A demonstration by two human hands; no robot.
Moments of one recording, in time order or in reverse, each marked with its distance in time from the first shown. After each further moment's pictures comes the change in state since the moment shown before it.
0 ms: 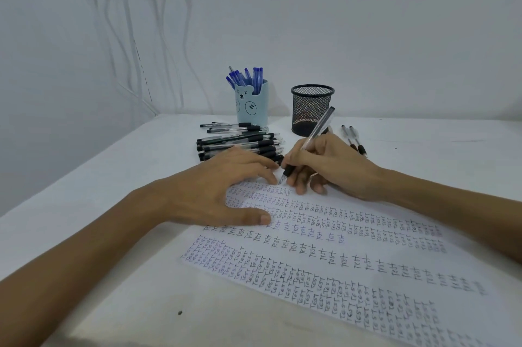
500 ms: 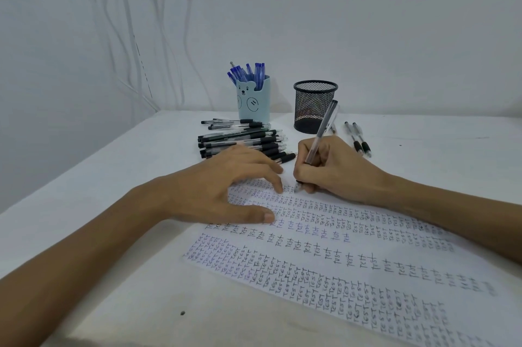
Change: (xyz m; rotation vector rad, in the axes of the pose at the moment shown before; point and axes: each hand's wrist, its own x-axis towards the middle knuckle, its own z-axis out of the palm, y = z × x) left_hand 0.000 0.004 -0.002 -0.073 -0.006 0.062; right_hand -0.008 0.004 0.006 -0.212 0.053 -0.120
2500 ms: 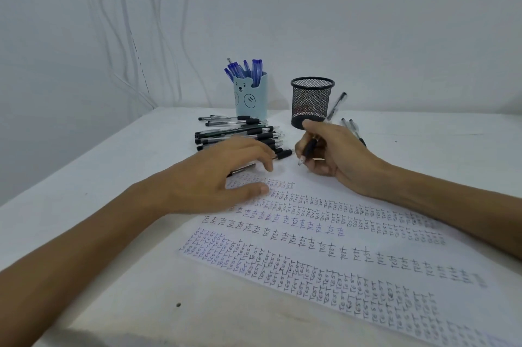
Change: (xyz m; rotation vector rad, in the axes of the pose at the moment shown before) left_hand 0.001 -0.010 0.007 0.006 0.159 -0.045; right_hand 0.014 0.005 -0.006 0.447 0.196 0.257
